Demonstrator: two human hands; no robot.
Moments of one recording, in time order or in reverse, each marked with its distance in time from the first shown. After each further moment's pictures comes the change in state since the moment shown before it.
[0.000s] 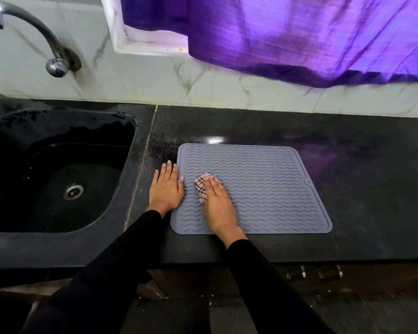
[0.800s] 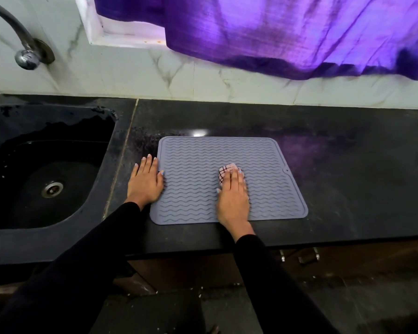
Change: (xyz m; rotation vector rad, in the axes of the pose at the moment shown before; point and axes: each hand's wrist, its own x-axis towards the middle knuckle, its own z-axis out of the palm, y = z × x) left_hand -0.003 -0.003 0.002 0.018 -0.002 0.000; right_hand -0.024 0.065 -0.024 -0.193 0.111 0.213
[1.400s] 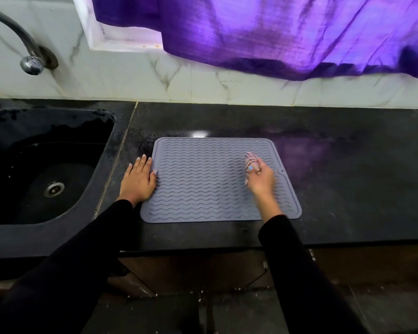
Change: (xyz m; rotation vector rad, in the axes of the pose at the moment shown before) left_hand 0.000 0.002 -0.001 -0.003 0.019 -0.031; right_hand 0.046 0.056 -0.055 0.933 0.102 0.463
